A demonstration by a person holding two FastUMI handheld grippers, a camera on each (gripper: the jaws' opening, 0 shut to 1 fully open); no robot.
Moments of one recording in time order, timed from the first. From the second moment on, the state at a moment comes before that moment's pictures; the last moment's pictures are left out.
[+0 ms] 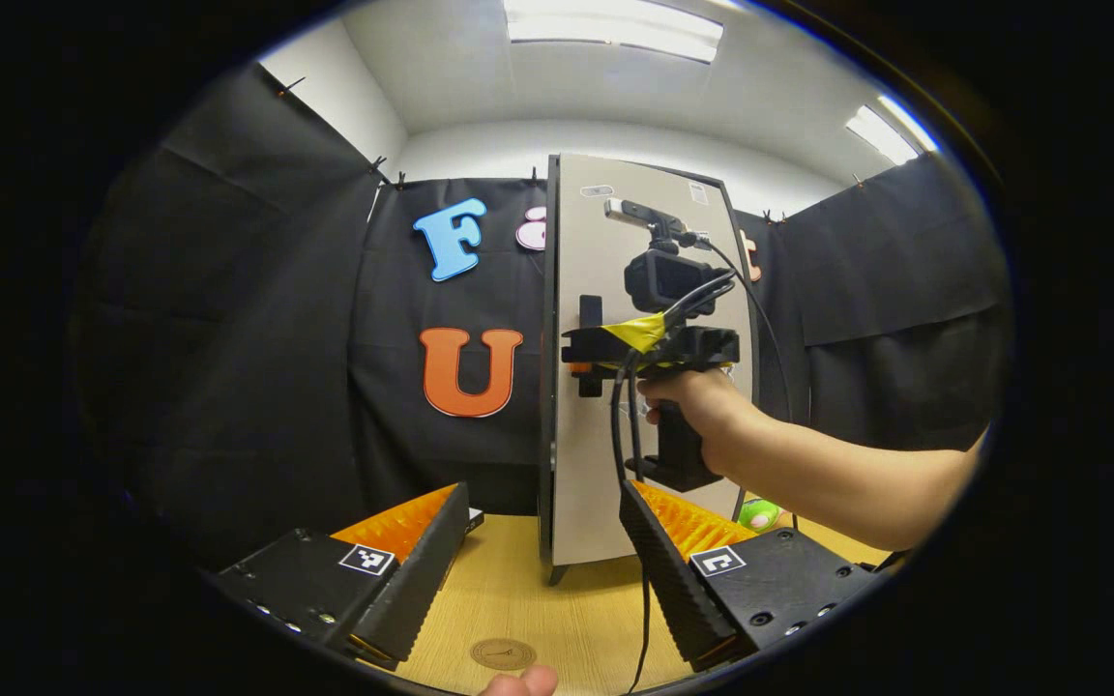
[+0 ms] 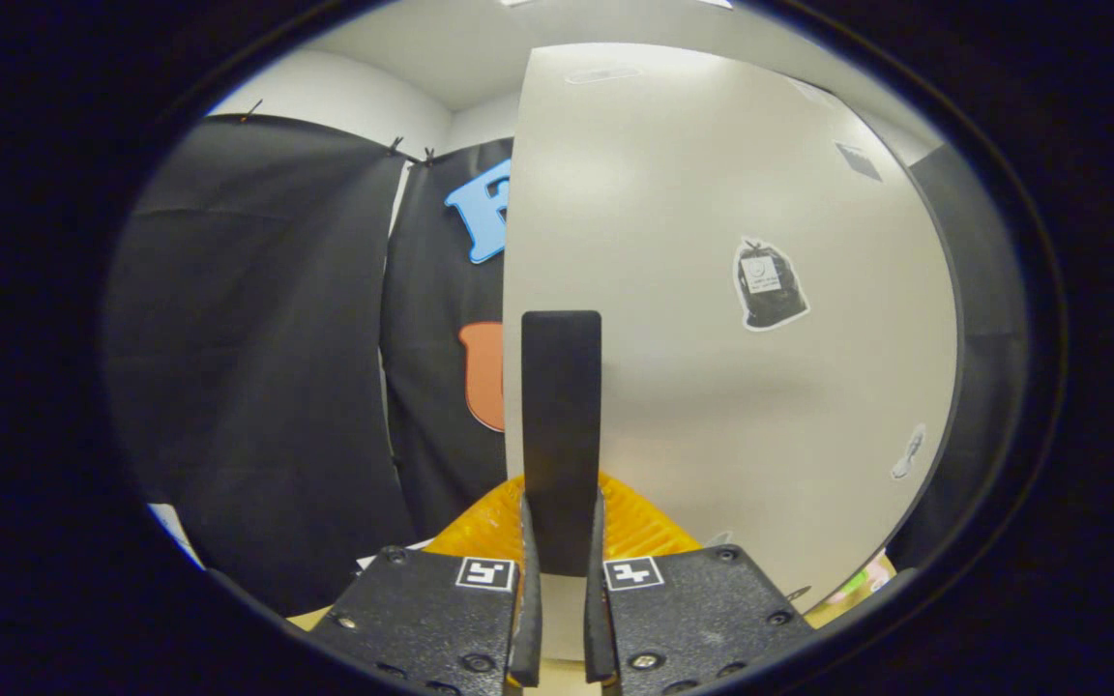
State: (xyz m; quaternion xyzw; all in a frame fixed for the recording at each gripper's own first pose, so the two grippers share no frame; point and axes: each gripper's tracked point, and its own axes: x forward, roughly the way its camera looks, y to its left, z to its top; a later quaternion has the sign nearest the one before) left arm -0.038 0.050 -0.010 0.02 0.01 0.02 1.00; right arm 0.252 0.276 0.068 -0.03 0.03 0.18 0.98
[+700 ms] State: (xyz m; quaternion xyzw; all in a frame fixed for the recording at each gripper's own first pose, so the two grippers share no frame) left arm -0.039 0.037 -0.005 0.02 0.00 0.01 1.00; right arm 0.155 0.226 0.076 -0.03 0.02 0.24 0.97
